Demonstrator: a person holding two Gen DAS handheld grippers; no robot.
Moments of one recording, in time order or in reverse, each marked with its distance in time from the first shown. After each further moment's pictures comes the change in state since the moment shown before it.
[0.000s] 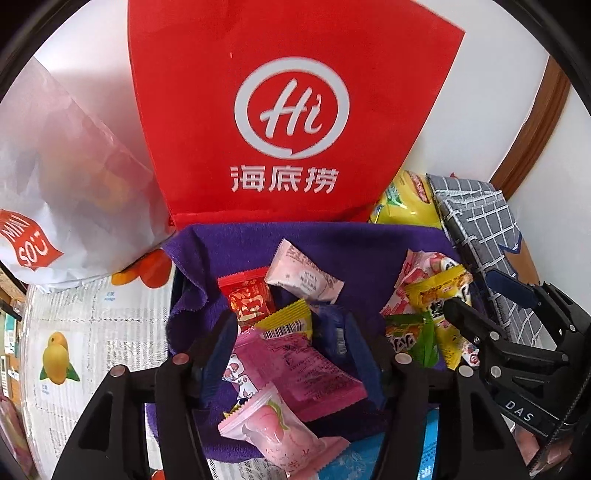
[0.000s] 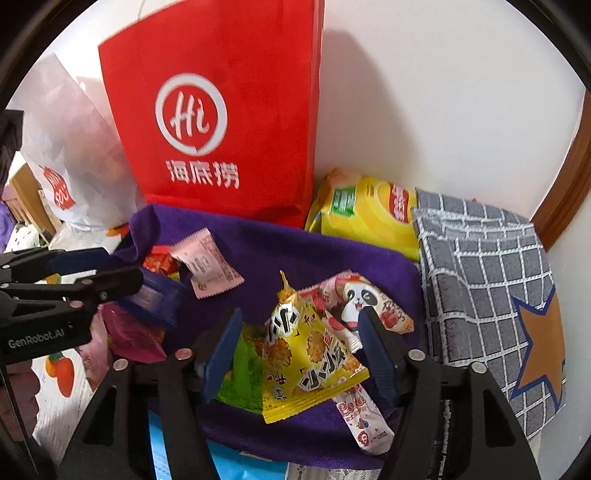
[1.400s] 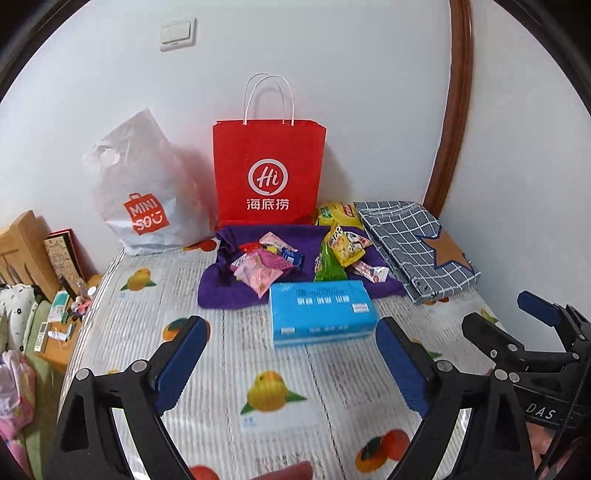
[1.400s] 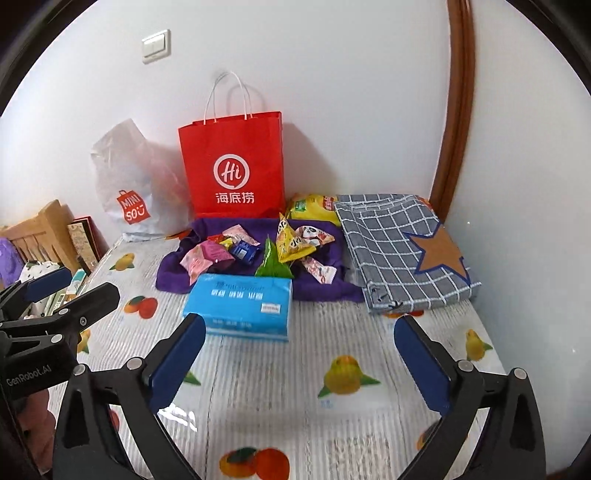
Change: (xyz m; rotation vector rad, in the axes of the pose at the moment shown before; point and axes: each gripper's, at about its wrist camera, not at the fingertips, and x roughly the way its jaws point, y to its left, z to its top) left arm -0.249 -0.065 -0.200 0.024 -0.299 0.054; right arm -0.272 0.030 -0.173 0.151 -0.194 -0.094
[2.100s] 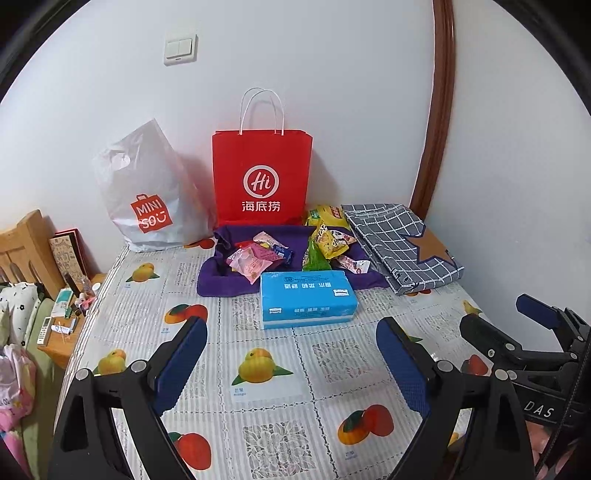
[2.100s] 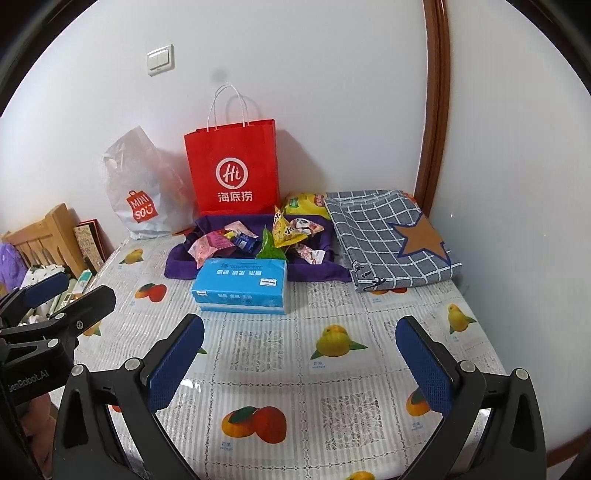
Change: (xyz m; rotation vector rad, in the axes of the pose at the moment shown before) left arm -0.045 -0.015 -0.026 0.009 -0.039 -0.008; right arm -0.052 -0.009 -0.030 0.022 -0.025 -0.014
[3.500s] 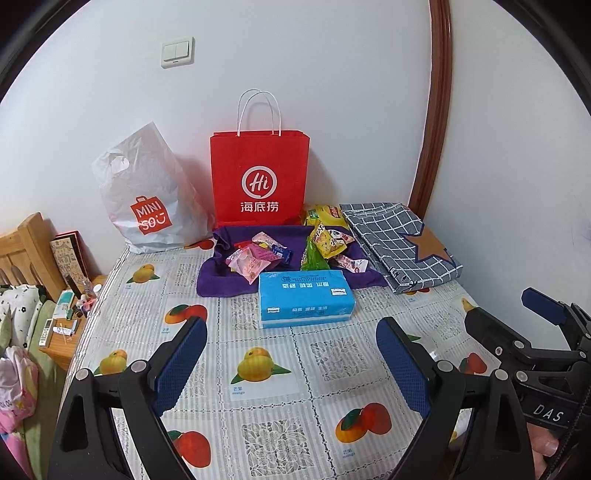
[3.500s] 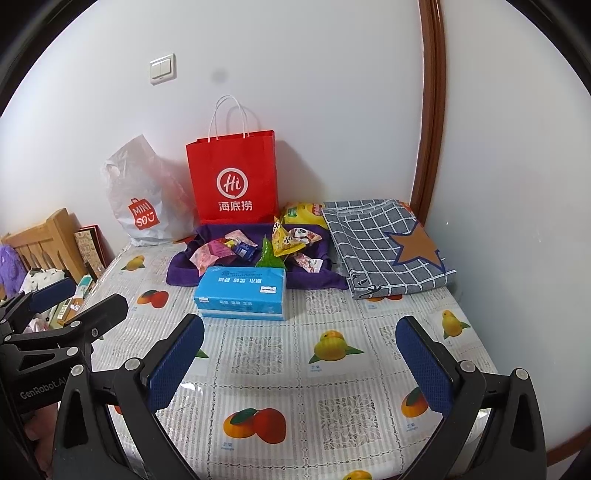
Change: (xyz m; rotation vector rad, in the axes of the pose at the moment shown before) left arm -0.005 -0.005 0.001 0.007 0.002 0.003; right arm -0.013 -0.002 0.003 -0.001 -0.030 0.004
